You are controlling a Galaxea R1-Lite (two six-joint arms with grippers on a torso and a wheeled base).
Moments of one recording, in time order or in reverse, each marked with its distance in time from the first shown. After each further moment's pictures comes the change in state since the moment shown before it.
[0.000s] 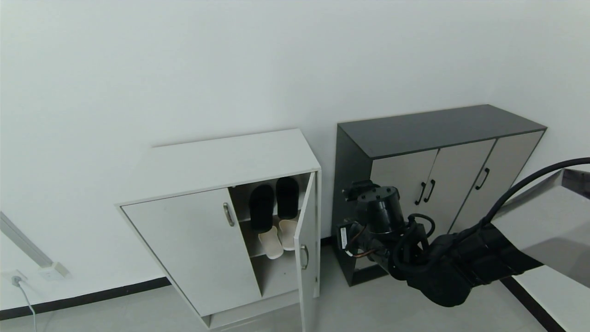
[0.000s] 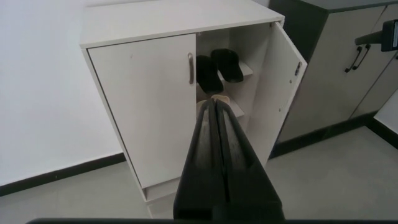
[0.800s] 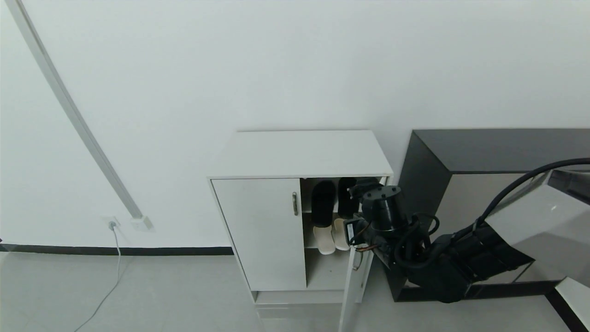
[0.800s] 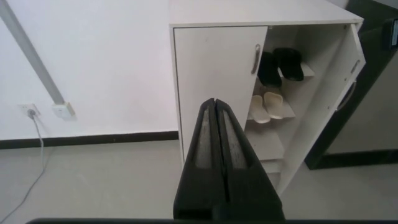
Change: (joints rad) left arm 0.001 0.000 0.000 0.000 0.000 0.000; right arm -0.034 0.017 0.012 -0.062 -0.071 -0.089
